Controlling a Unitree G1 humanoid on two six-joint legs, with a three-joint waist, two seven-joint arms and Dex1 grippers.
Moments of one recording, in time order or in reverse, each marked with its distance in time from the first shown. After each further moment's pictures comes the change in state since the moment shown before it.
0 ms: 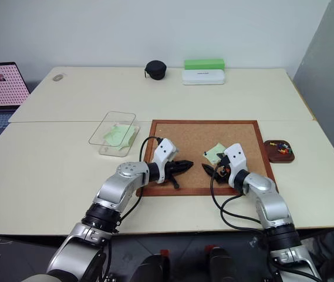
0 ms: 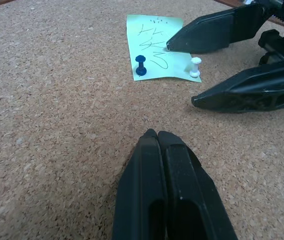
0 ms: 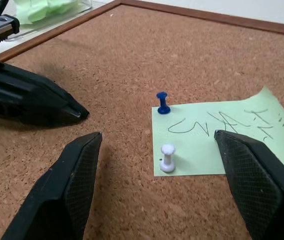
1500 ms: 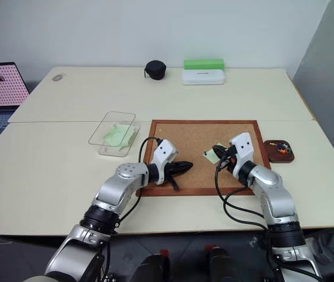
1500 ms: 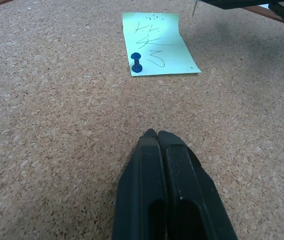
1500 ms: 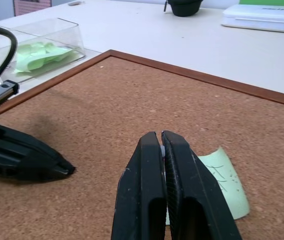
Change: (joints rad) left arm 0.017 0.010 -0.012 -0.031 0.000 0.001 0.000; right arm -0.015 -0.019 -0.071 -0.101 -0.006 -0.002 -0.058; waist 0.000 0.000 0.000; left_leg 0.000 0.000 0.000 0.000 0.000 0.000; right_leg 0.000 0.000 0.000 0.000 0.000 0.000
